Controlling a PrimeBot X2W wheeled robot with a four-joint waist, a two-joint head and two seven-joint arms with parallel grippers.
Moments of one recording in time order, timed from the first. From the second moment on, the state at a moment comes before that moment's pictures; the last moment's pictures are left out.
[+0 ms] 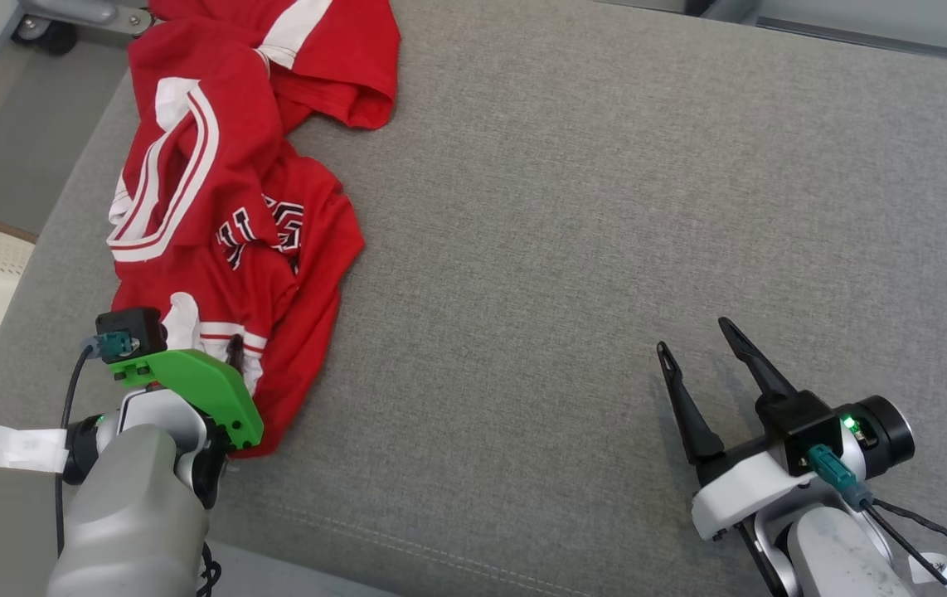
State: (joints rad) left arm -0.70 0.11 -0.13 1.17 -0.42 -0.12 -0.03; right arm -0.15 -0.08 0.14 0.22 -0.07 0.13 -0.26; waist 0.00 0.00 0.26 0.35
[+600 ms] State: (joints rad) left arm -0.83 0.18 -0.22 0.96 -0.41 -0.13 -0.22; right arm -0.12 -0.05 0.14 0.22 -0.04 0.13 -0.26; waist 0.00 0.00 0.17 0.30
